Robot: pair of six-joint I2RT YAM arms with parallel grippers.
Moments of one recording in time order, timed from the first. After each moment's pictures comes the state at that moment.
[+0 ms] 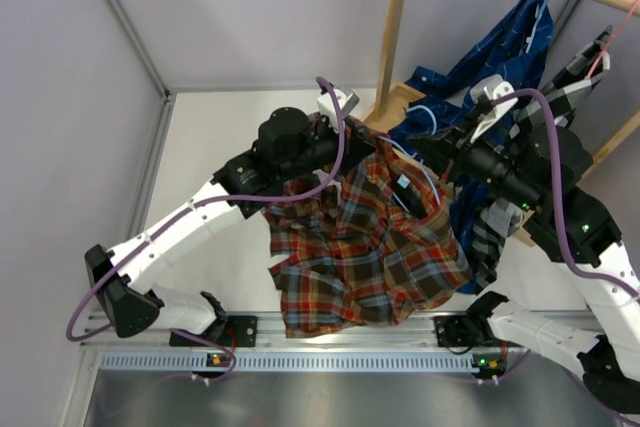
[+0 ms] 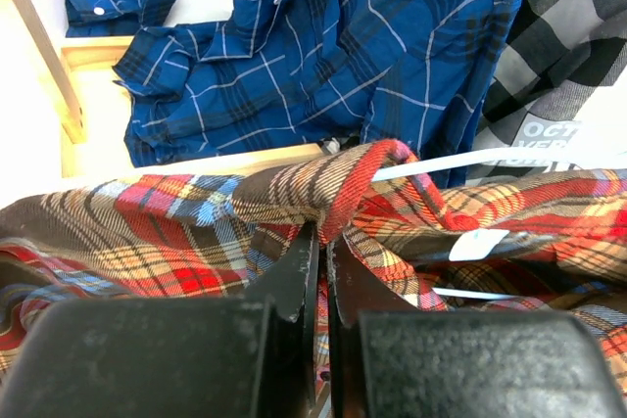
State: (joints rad) left arm -0.85 1.35 1.39 -0.20 0.16 -0.21; right arm 0.63 0.88 1.38 -0.51 -0.19 0.13
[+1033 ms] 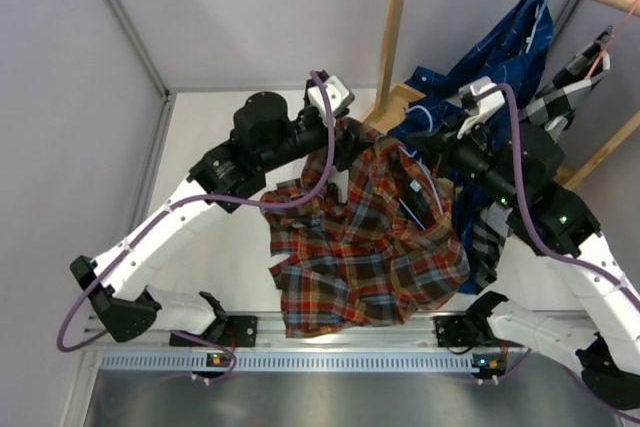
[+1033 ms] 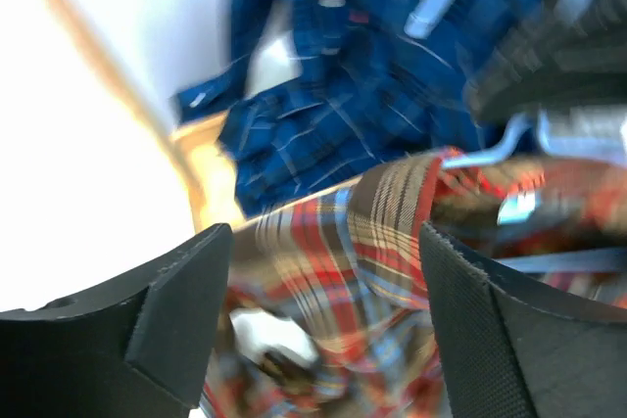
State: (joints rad) left arm -0.84 1.32 1.54 -0.31 0.11 0.08; right arm 0.64 0.91 1.31 -0.49 0.01 0.17
